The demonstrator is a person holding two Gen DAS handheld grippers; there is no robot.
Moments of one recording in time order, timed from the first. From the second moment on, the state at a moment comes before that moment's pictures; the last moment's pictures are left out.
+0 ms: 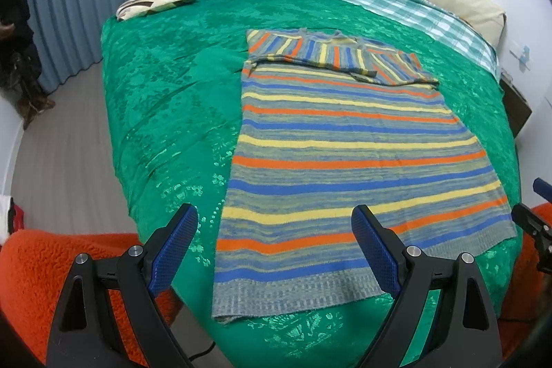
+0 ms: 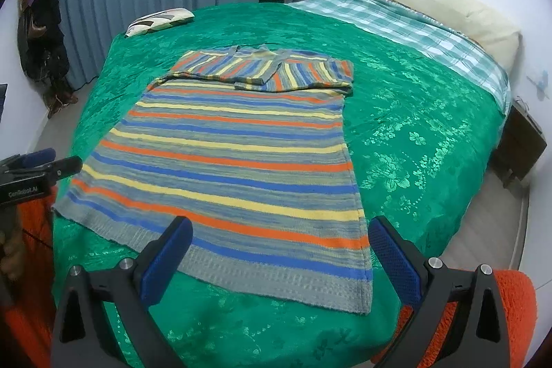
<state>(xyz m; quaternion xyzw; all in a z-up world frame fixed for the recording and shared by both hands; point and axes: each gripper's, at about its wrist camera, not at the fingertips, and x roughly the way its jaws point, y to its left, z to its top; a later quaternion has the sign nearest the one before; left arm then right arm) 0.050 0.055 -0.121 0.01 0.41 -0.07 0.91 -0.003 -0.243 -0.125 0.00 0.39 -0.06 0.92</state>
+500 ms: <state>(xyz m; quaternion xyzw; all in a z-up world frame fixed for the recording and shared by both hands) 0.051 0.048 -0.122 0.03 0.41 -0.07 0.91 0.000 -0.245 -0.129 0.00 0.39 -0.05 0.92</state>
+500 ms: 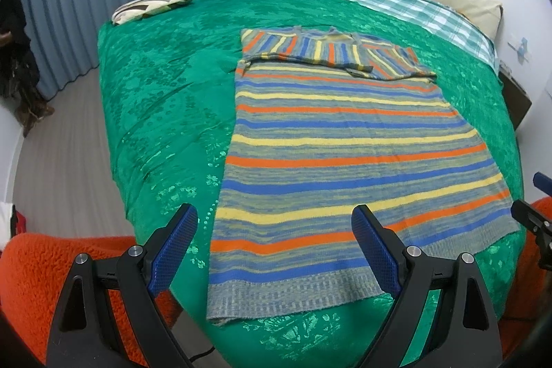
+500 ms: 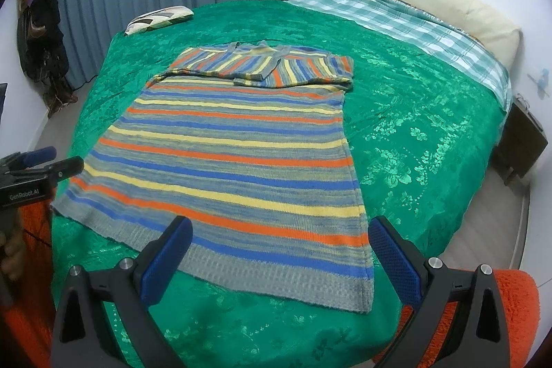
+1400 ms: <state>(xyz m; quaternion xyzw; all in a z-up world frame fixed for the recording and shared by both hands) 0.055 0.044 -0.133 0.04 0.42 -0.07 0.90 0.007 -0.247 -0.142 0.01 0.41 -0.05 0.91</state>
